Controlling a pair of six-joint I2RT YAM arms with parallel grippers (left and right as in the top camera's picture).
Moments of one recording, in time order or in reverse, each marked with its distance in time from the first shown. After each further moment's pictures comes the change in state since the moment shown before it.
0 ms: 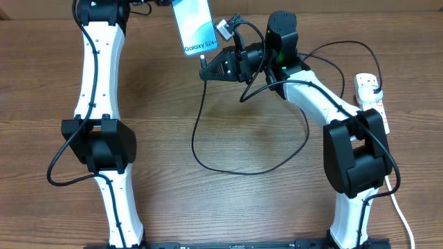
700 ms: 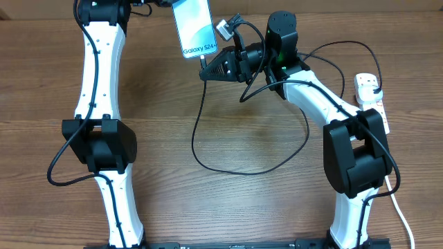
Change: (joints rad) left arm -0.002 0.000 0.000 0.000 0.055 0.028; right arm 0.000 0.000 0.000 0.000 0.000 0.000
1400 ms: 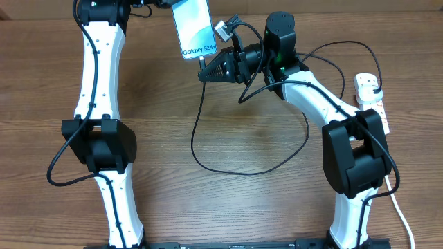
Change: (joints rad) left arm 0.001 0.000 0.000 -0.048 -0.005 0.027; right arm 0.005 0.000 0.000 -0.001 0.000 0.000
